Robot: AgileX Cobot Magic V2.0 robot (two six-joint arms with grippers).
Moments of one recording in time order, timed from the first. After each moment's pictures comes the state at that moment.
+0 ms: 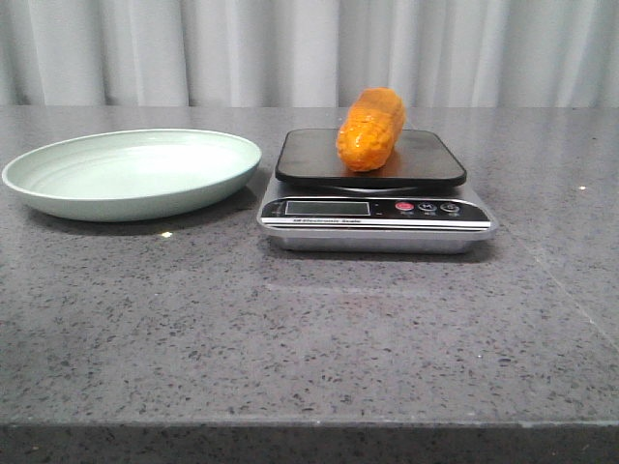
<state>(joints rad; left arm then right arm) -0.67 1.91 -2.12 0.19 1.22 -0.40 0.07 -0.01 0.03 0.08 -0.04 0.03</state>
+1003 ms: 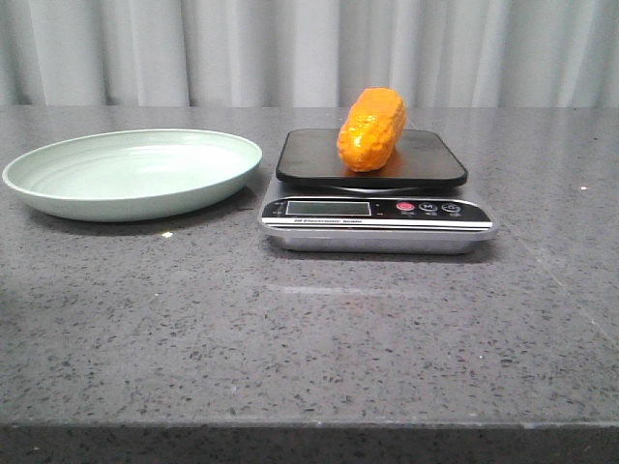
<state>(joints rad) -0.67 0.57 -0.76 0.23 0.60 -0.39 0.07 -0.01 0.03 0.08 -0.04 0.03</state>
